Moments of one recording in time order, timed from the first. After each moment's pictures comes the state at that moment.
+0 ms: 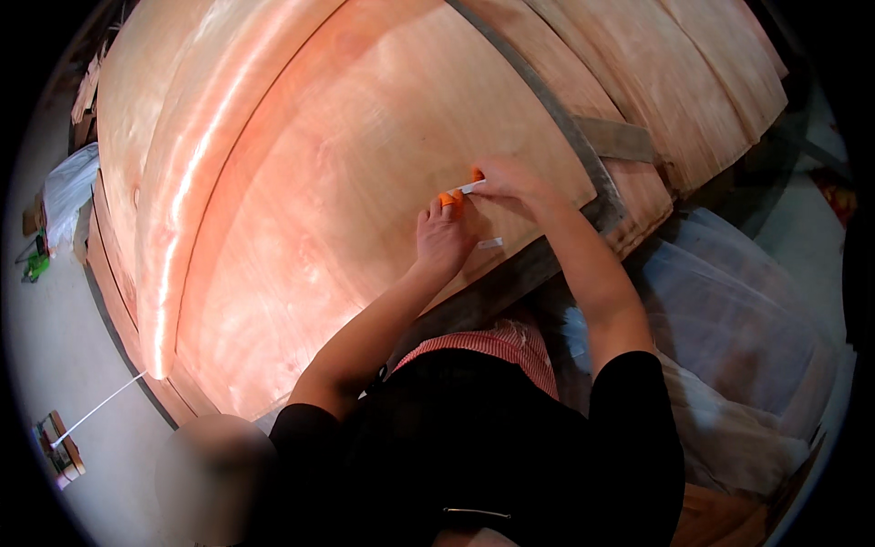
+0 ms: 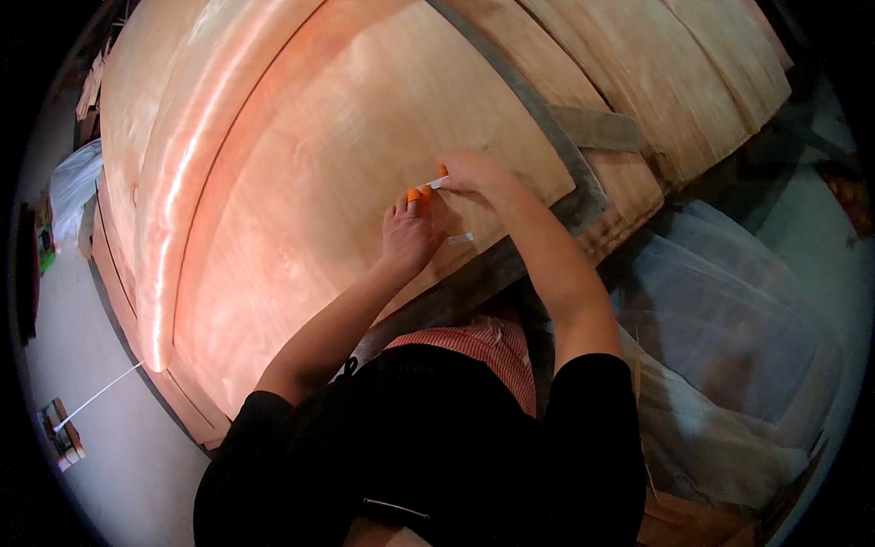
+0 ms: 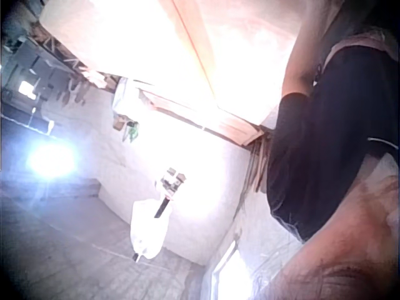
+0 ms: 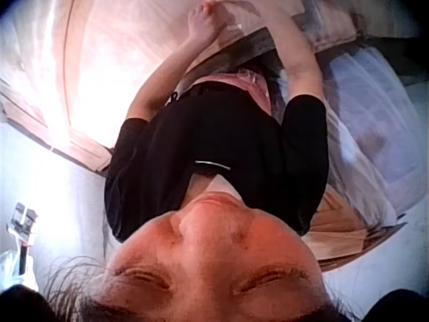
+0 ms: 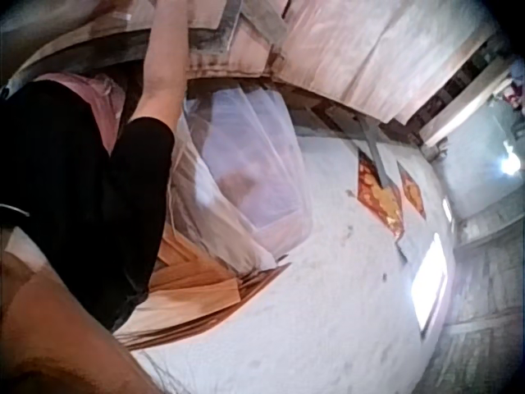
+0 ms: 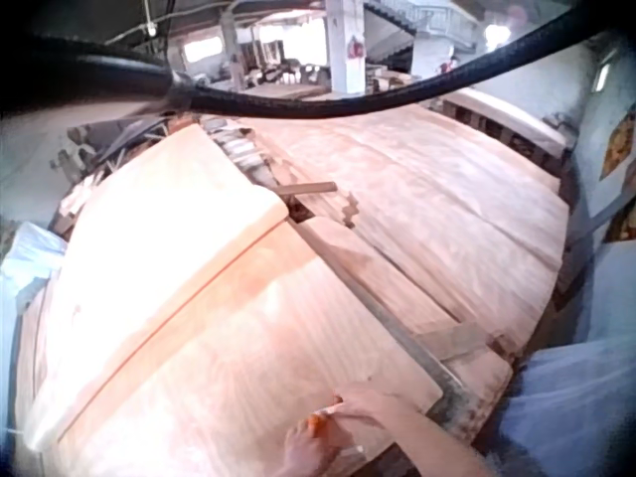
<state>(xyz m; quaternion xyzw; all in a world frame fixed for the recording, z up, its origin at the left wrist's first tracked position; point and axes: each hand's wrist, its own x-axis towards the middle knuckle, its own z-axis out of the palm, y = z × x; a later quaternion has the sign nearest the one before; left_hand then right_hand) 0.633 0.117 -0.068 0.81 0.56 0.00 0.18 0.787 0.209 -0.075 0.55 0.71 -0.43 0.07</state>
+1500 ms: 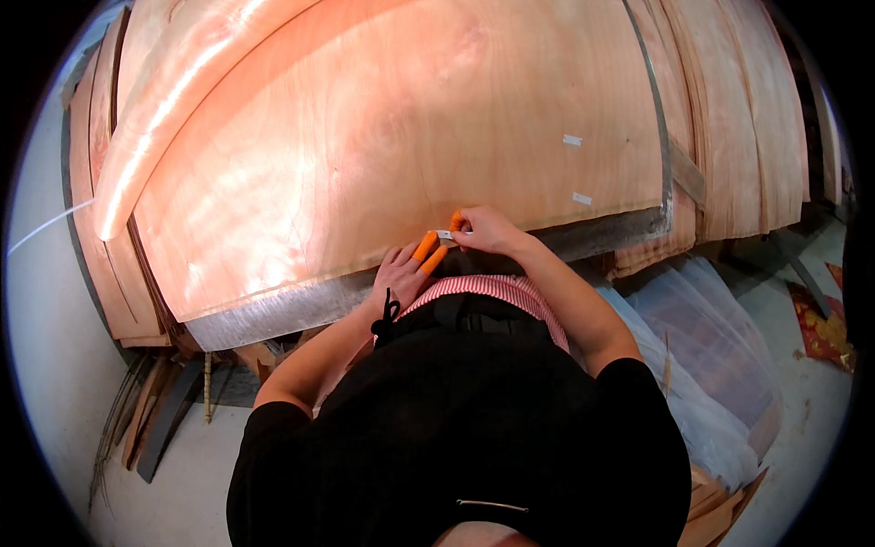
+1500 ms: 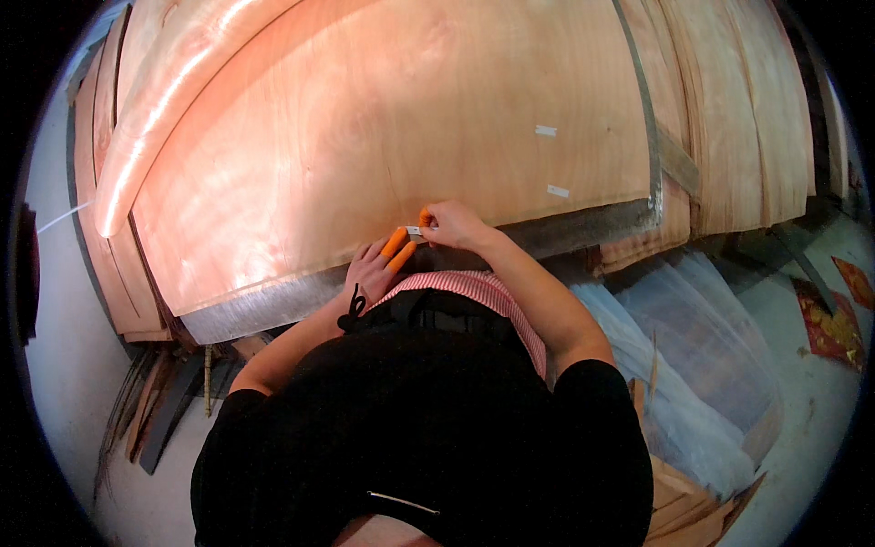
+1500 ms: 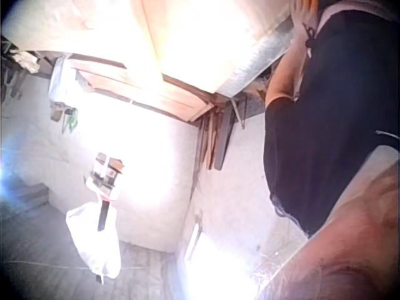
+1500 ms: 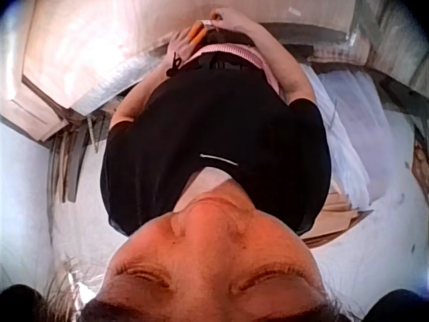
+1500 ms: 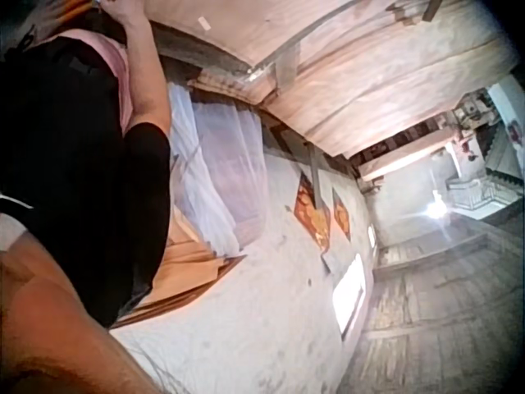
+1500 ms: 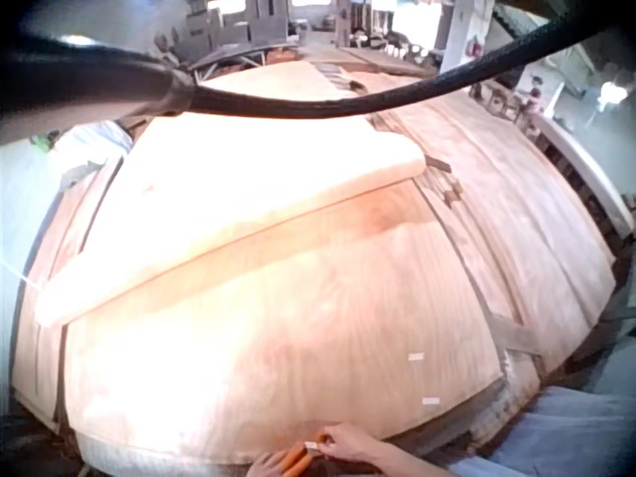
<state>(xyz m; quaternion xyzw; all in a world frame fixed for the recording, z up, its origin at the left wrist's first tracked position) 0.428 -0.113 -0.080 0.80 0.53 0.06 0.26 0.612 0.022 -0.104 0.39 0.68 -0.61 0.08</state>
